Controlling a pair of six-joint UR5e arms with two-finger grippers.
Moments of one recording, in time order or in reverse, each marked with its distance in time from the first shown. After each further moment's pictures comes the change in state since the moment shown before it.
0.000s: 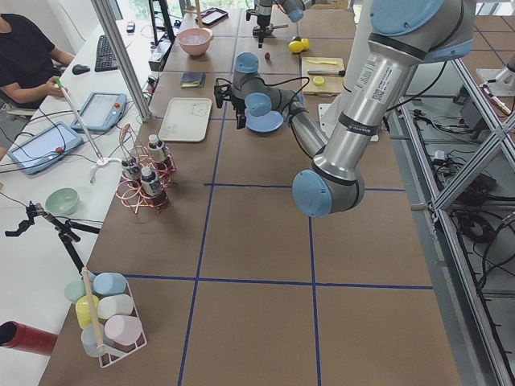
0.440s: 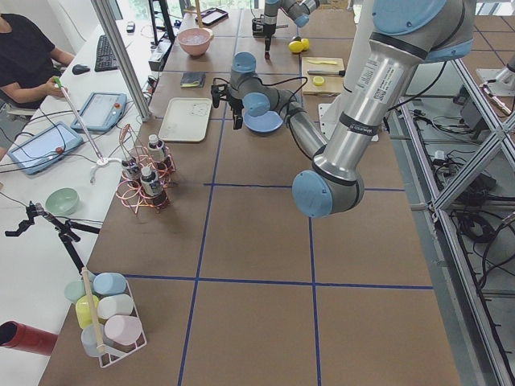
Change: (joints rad) left arm -0.013 0.001 0.005 0.001 -0.003 0.034; right arm -0.085 -0.018 -0.041 0.025 -0.040 0.017
